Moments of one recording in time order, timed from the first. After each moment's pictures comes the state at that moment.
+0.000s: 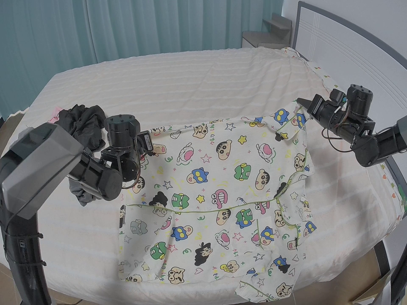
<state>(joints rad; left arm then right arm) -0.33 2.22 -1.21 -0.87 0.51 -0.20 0.12 2.03 -1.23 -0.85 0.30 0.56</state>
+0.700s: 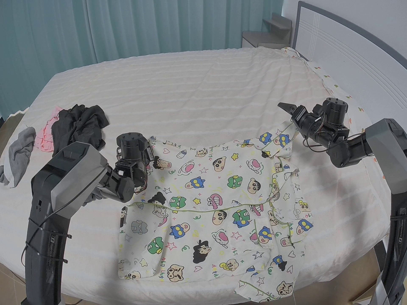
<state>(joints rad) -0.25 2.53 -1.49 -0.86 0.51 -0.25 0.11 2.34 -1.52 -0.80 0.28 0.79</state>
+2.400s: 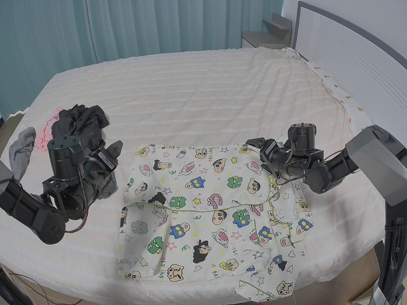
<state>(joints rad) -0.31 1.78 -0.58 -0.99 0.37 -0.72 0.33 2.31 -1.30 -0.68 0.16 1.01</state>
